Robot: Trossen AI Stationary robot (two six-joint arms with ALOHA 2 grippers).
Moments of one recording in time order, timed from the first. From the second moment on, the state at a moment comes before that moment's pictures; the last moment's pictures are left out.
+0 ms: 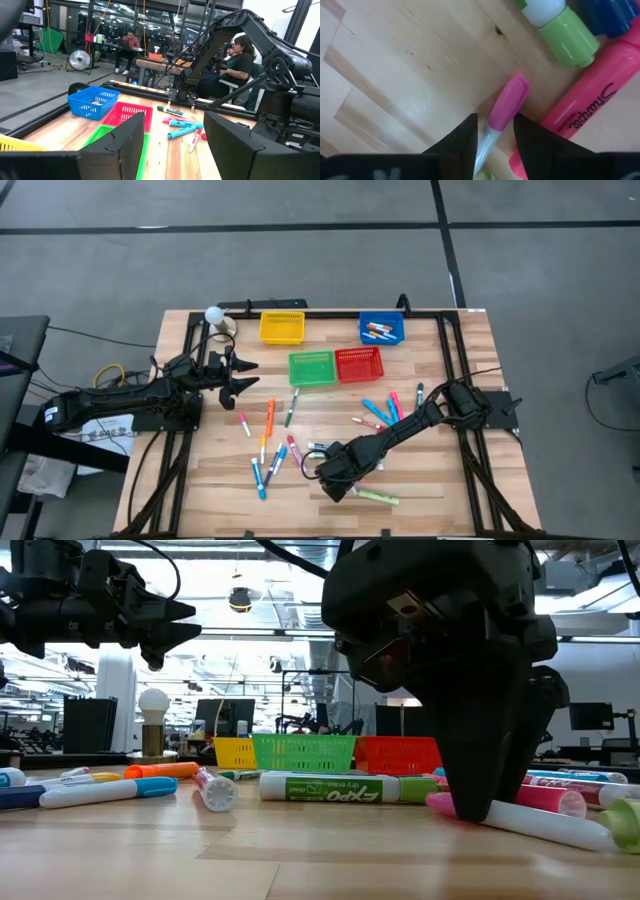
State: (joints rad) left arm 0.35 0.53 0.01 0.63 0.25 -0.16; right arm 0.45 2.18 1.58 -0.83 -0.12 1.19
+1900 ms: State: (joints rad) left arm 0.35 0.53 0.01 0.65 0.25 -0.16; right arm -0.13 2.10 2.17 -1.57 -0.06 0.36
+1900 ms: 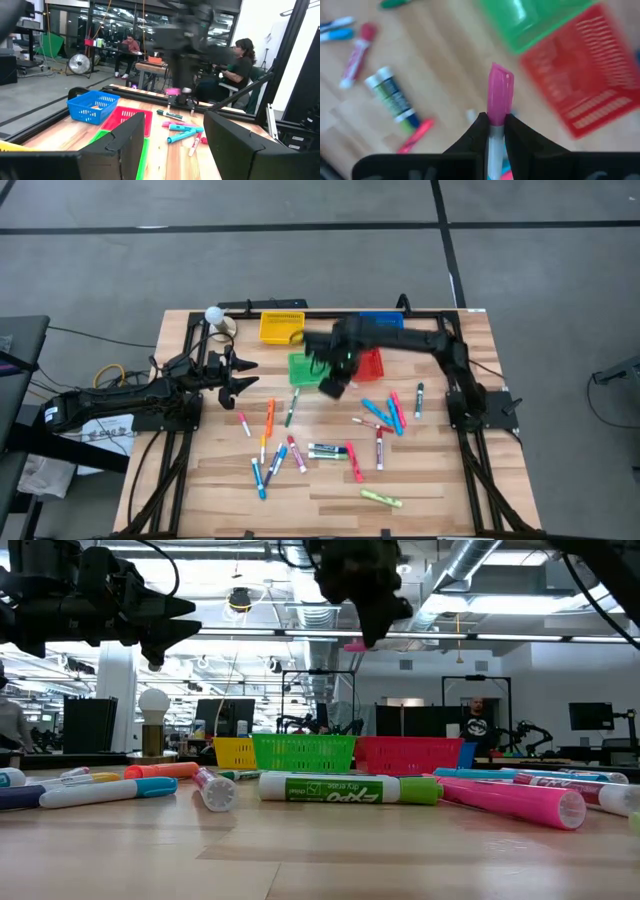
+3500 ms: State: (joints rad) left arm 0.35 0.53 0.01 0.69 0.25 -0.16; right arm -0.80 2.09 1.91 -1.45 0.11 -0.45
